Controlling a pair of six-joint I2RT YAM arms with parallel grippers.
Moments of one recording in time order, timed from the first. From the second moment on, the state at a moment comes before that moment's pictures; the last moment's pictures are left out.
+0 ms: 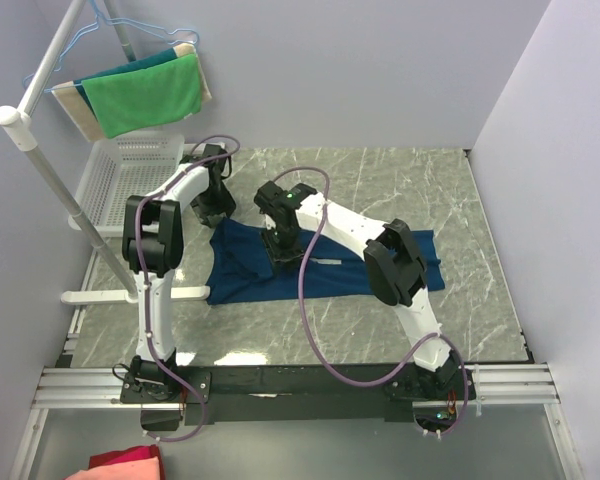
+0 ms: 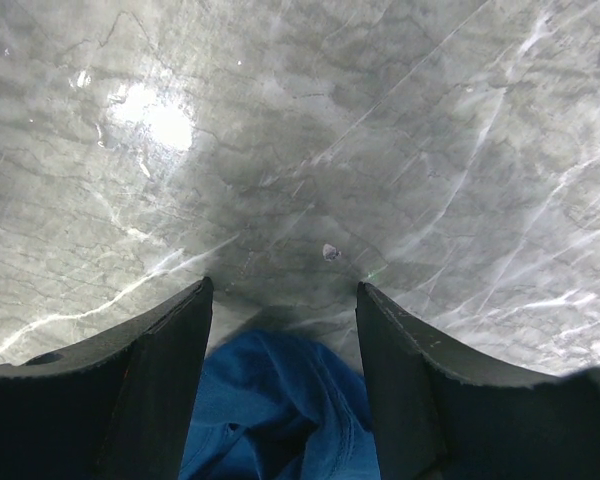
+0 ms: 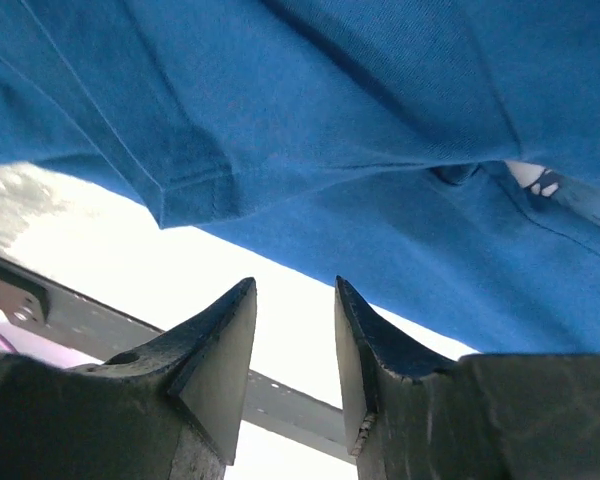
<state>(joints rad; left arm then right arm) -0.18 2.25 1.83 -0.87 -0.20 -0.73 0.80 2.21 1.91 -1.09 -0.20 0.41</state>
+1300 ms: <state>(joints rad) -0.30 2.16 1.70 -0.91 -0.02 -0.70 0.67 2.46 2.15 -1.05 -0.30 0.59</state>
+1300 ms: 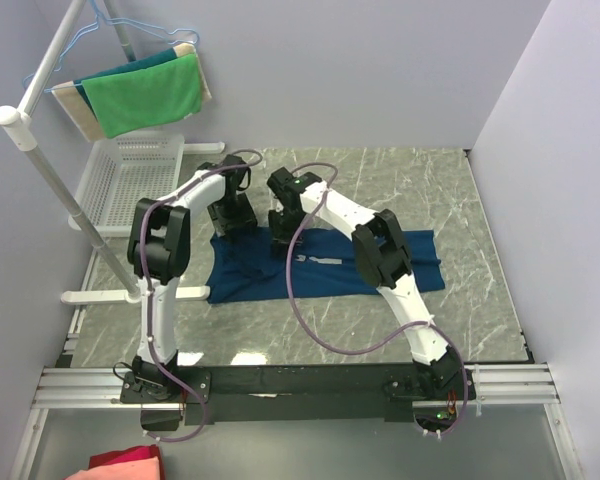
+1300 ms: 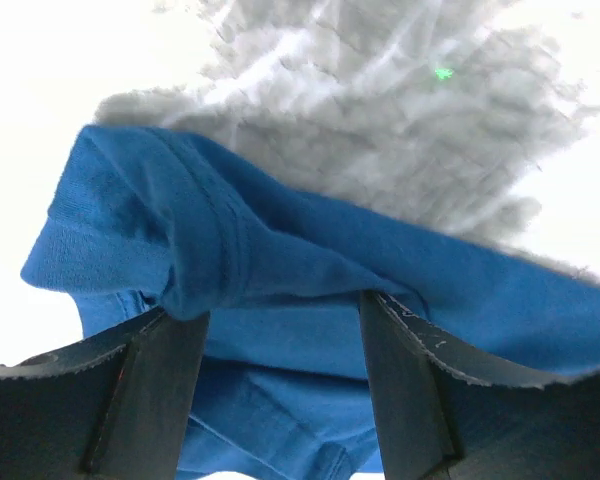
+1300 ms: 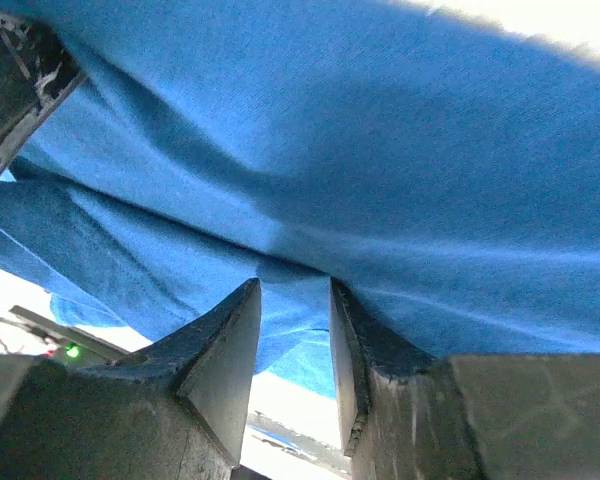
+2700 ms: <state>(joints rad) -0.23 2.15 1.69 -0.77 -0.08 -0.68 0.60 2.42 2.17 -0.90 -0.34 0.57</state>
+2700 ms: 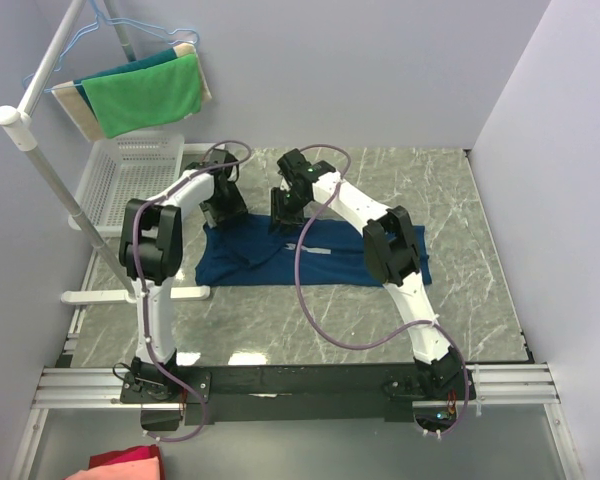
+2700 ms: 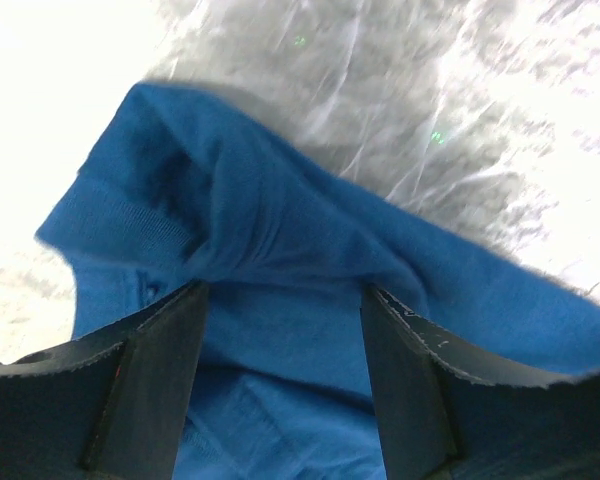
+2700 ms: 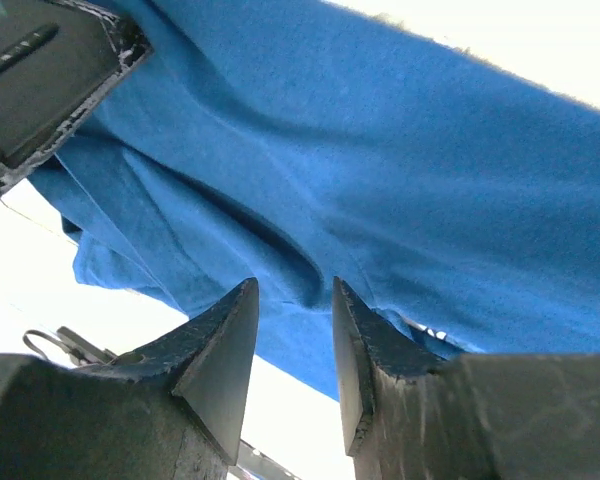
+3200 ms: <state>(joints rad) -0.23 2.04 1.72 -0.82 -0.12 -0.69 0.75 2.42 2.27 -0.98 -0.22 0.46</state>
